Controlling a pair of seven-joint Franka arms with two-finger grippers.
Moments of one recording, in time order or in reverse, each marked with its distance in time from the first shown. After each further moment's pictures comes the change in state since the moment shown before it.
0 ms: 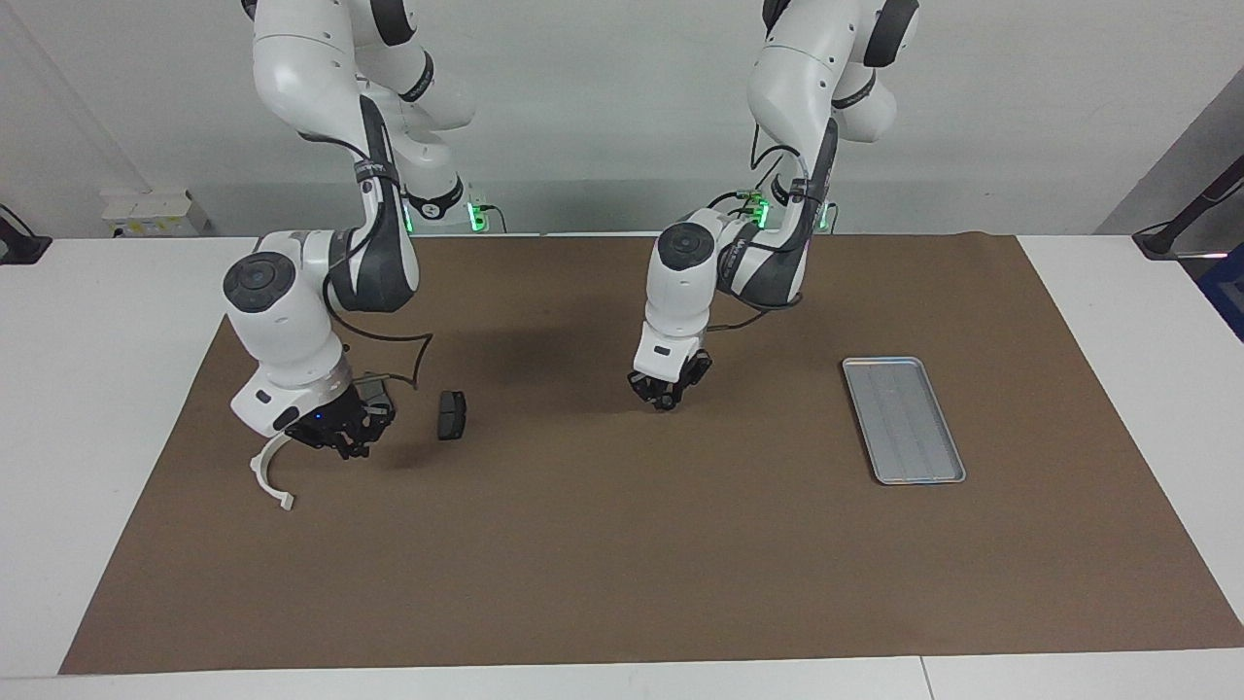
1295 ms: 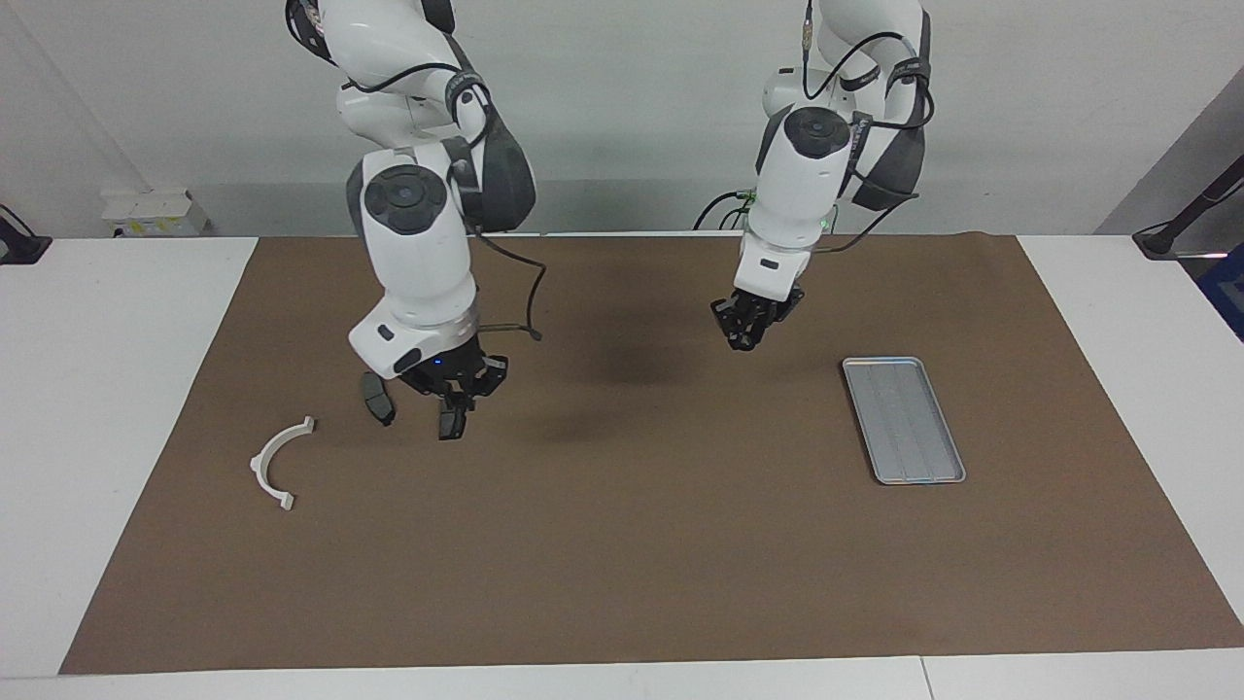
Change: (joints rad) left arm 0.123 -0.319 -0.004 -0.098 -0.093 -0.209 0.207; right arm 0.223 0.013 -0.001 0.387 -0.001 -0.466 0.293
